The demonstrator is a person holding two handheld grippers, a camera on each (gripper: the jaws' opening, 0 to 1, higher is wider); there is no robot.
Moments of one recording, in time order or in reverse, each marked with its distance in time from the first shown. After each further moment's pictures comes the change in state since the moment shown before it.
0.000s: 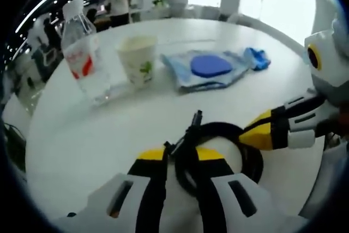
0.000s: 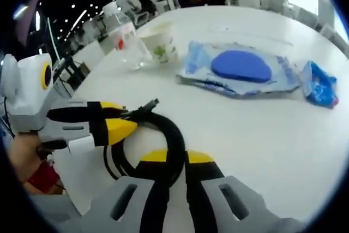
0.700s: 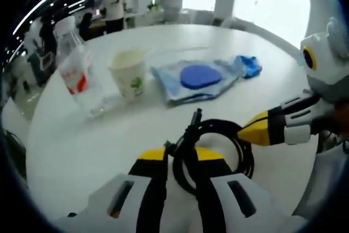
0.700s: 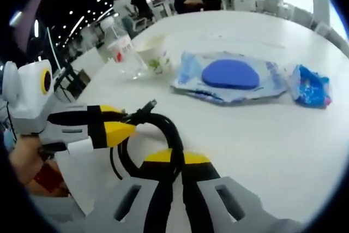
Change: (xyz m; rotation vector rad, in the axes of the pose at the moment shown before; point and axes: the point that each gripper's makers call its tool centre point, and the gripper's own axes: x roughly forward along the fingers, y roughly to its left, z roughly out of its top) left arm -0.009 -0.018 0.023 0.020 -0.035 -0.043; right arm -0.022 -0.012 0.013 0.028 -0.041 -0.013
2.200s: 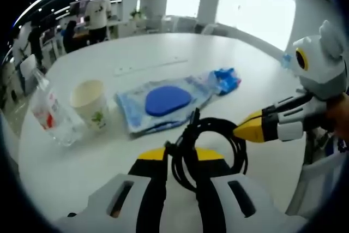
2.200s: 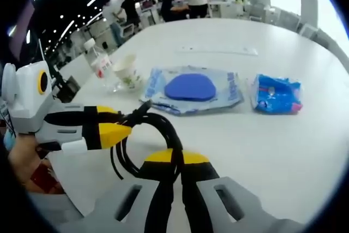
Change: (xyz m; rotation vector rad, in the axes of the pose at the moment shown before) left arm 0.018 -0.059 0.045 0.046 -0.055 -0.128; right arm -0.043 -0.060 0.014 0.020 -0.033 -0.101
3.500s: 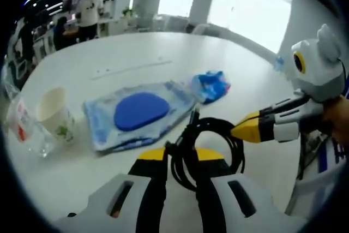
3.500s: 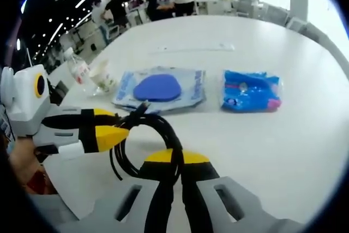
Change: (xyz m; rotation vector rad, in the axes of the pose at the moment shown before) left arm 0.043 -0.040 0.017 -0.019 0.001 -0.081; right arm -0.008 -0.060 -0.002 0.052 0.019 -0.074
